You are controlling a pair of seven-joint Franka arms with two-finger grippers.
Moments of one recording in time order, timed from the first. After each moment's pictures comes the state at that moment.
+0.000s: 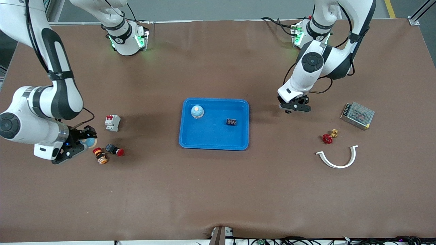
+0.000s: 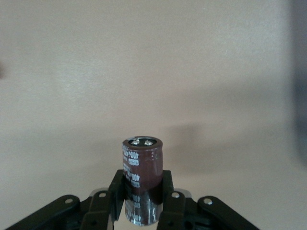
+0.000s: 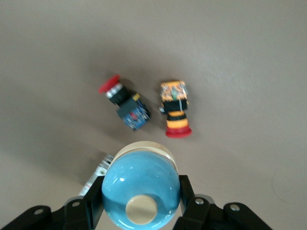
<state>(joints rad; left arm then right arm) -0.31 0.11 -0.14 -2.48 0.09 2.58 -0.32 -0.05 0.42 -0.05 -1.77 0.02 2.03 -0.63</state>
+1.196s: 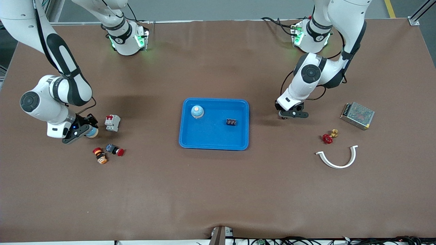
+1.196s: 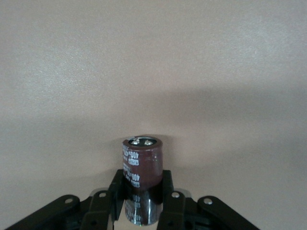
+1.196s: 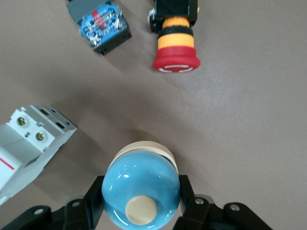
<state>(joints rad) -0.28 0.28 -0.14 -2.48 0.07 2.78 -0.37 -0.16 0.37 -0.05 -2.24 0.02 2.59 -0.86</state>
